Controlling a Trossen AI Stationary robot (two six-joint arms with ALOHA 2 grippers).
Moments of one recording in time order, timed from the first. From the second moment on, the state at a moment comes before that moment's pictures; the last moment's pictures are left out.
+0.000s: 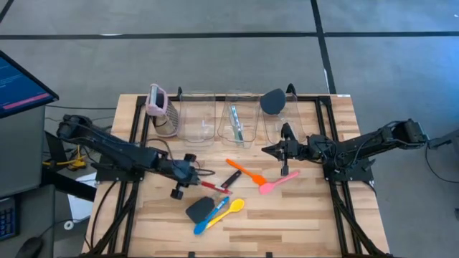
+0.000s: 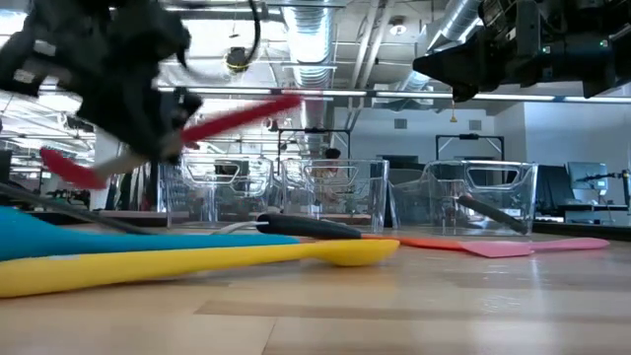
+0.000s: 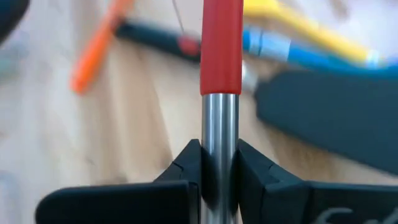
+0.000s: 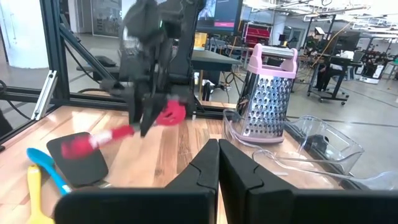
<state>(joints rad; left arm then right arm) -0.28 1.23 0.58 -0.21 -0.10 0.07 0.05 1.06 0.26 0.80 0.13 -0.12</state>
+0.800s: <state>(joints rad) -0.22 0.98 0.59 0.47 -0.46 0.45 0.05 1.06 0.26 0.82 0.13 -0.13</state>
